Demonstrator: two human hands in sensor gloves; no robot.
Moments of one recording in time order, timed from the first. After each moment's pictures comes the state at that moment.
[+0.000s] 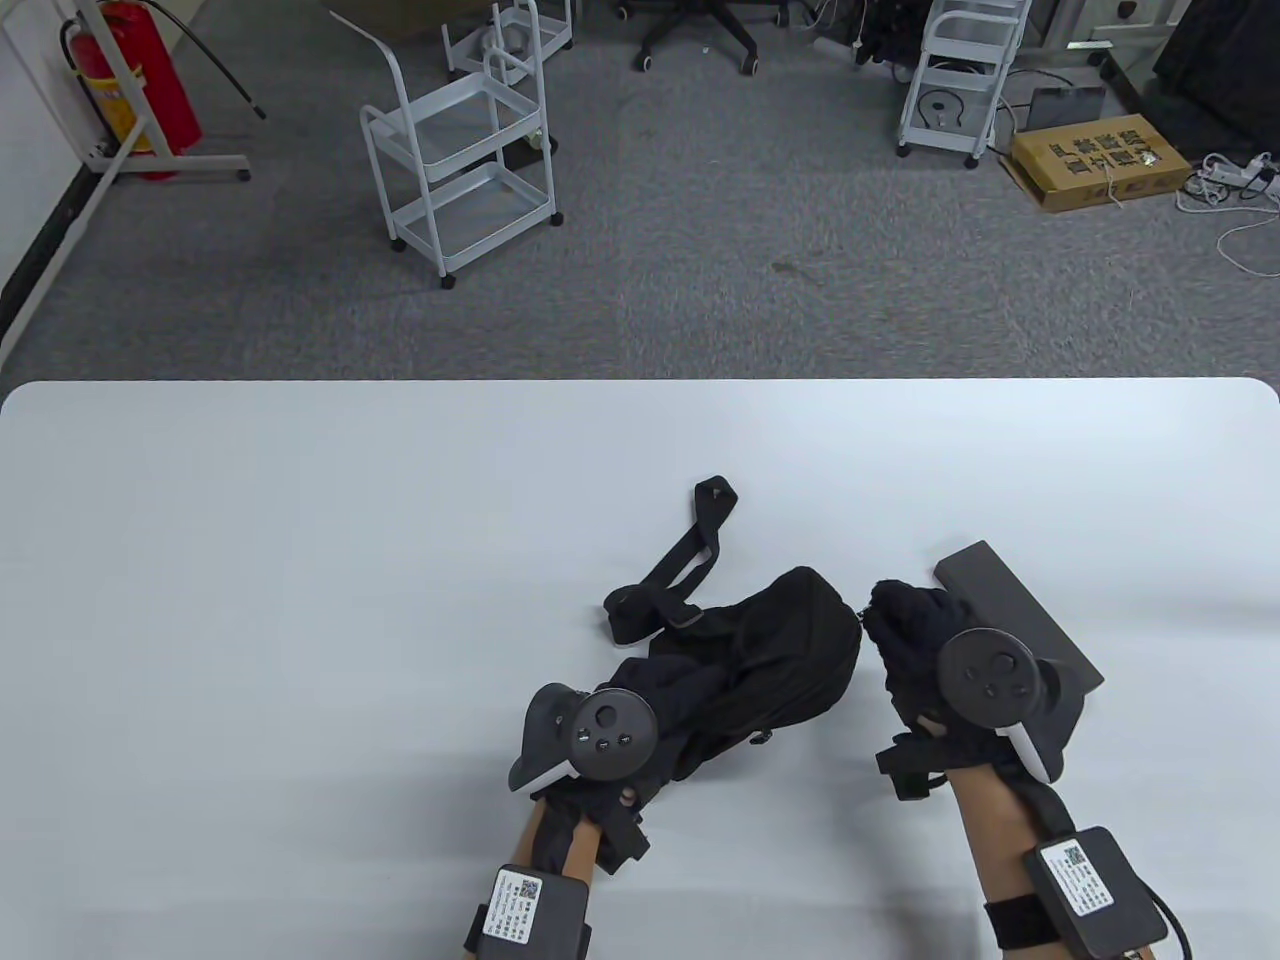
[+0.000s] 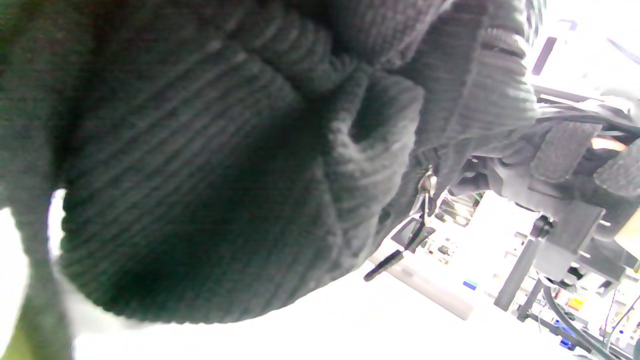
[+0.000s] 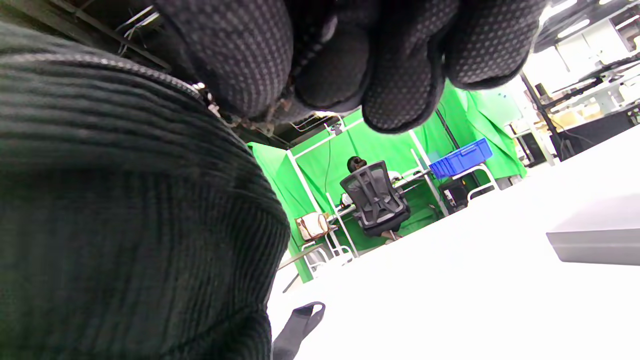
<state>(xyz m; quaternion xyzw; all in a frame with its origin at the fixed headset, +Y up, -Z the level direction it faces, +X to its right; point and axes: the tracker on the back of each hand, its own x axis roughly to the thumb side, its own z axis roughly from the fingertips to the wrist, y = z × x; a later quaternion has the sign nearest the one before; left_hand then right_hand) -0.075 -0.714 -0.299 0.03 -0.32 0.25 0.92 0.228 -0.675 -0.308 0.00 -0.18 0.94 0.28</state>
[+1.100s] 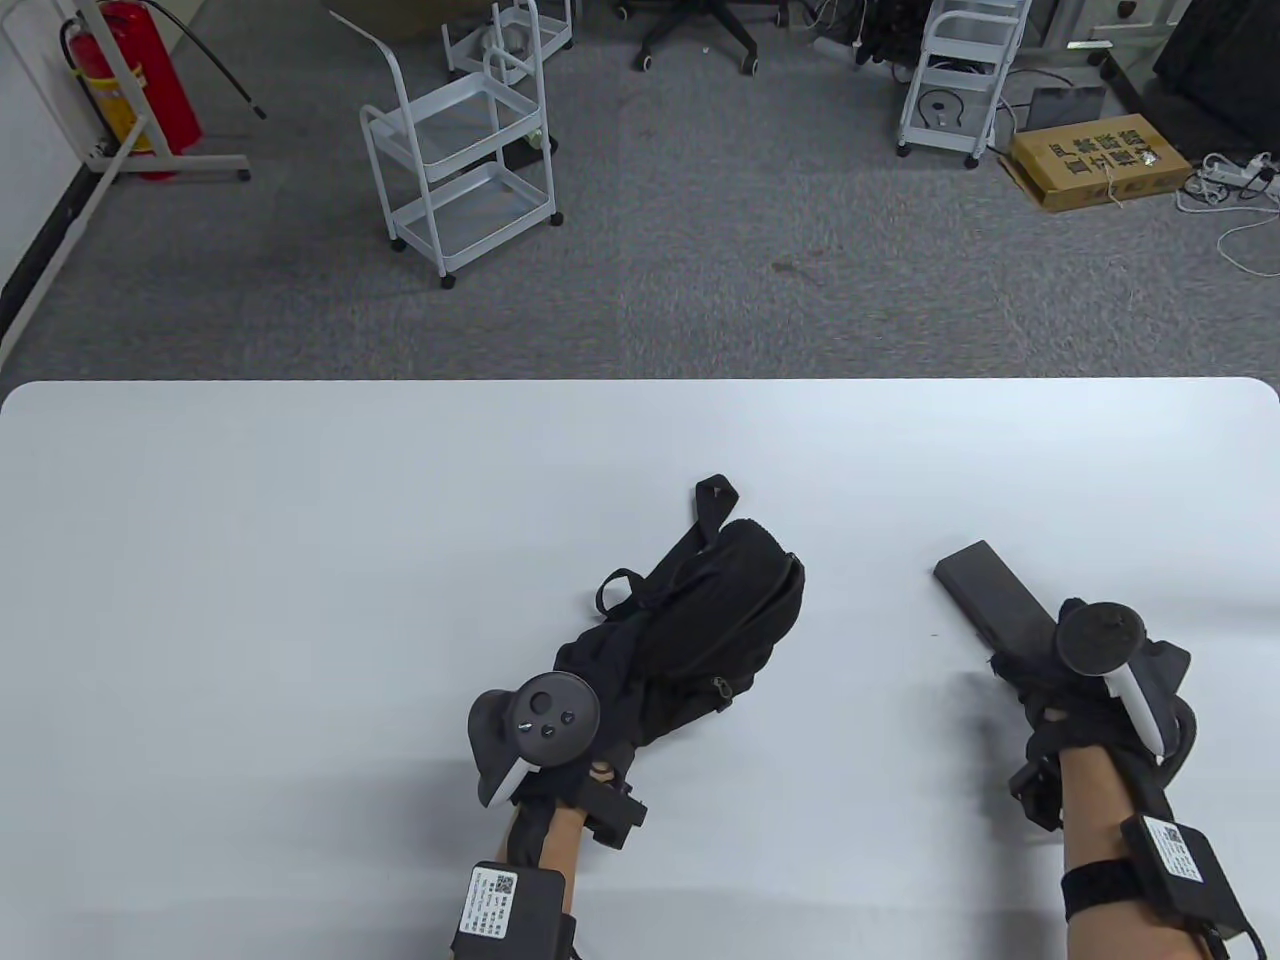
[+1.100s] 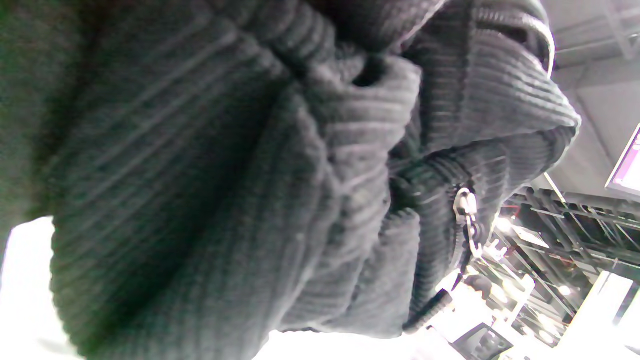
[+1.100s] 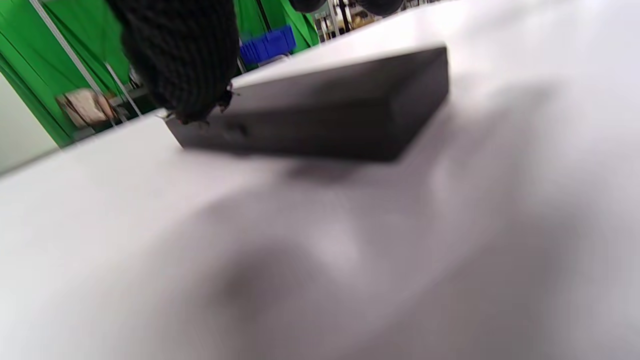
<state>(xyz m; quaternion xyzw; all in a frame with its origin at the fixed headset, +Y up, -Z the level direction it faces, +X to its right) -0.115 -0.710 -0.306 0.10 -0.16 0.33 0.92 0.366 -0.766 -0.335 -0.25 0.09 0.94 0.19</state>
